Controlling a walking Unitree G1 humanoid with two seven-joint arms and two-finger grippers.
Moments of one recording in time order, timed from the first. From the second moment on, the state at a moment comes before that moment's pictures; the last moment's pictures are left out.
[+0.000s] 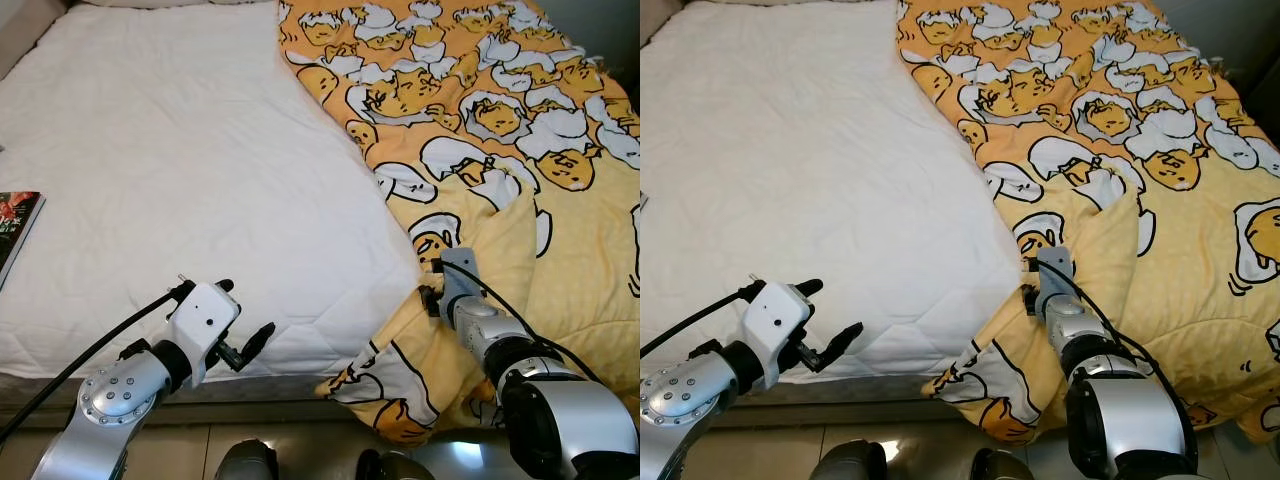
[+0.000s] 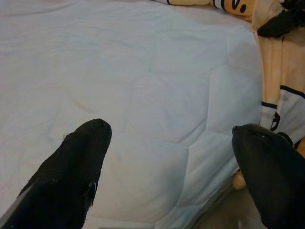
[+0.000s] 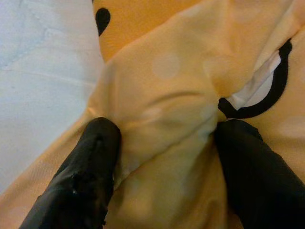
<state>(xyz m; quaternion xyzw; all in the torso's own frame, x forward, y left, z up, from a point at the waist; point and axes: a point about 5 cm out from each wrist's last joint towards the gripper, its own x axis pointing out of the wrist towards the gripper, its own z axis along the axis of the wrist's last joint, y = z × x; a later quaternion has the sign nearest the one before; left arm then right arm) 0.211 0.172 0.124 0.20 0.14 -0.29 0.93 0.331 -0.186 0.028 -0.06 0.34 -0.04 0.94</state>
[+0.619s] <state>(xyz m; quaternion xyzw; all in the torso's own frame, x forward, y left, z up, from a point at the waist) 0.216 0.171 0.130 0.21 0.13 -0.29 0.93 0.332 -0.189 0.030 -0.05 0.34 -0.04 0.94</state>
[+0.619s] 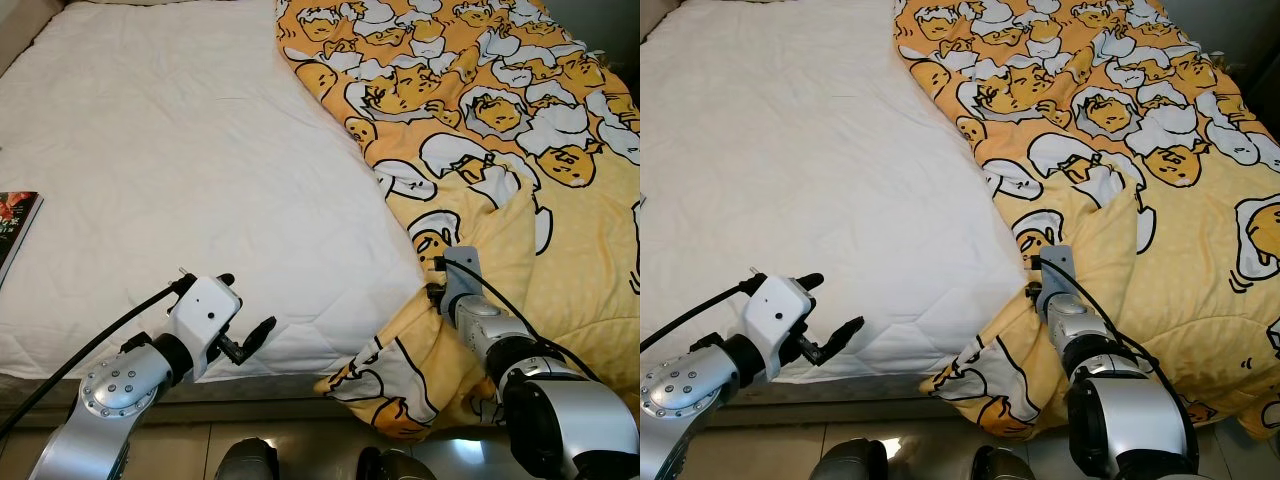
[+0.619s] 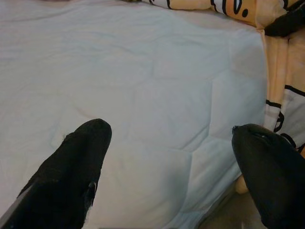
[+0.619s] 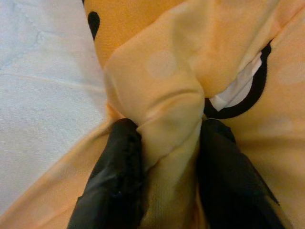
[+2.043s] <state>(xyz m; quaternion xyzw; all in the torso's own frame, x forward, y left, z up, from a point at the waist) 0.248 0.143 0.112 0.18 0.10 -0.31 0.93 0.317 -0.217 0.038 -0.19 0.29 0.16 0.92</state>
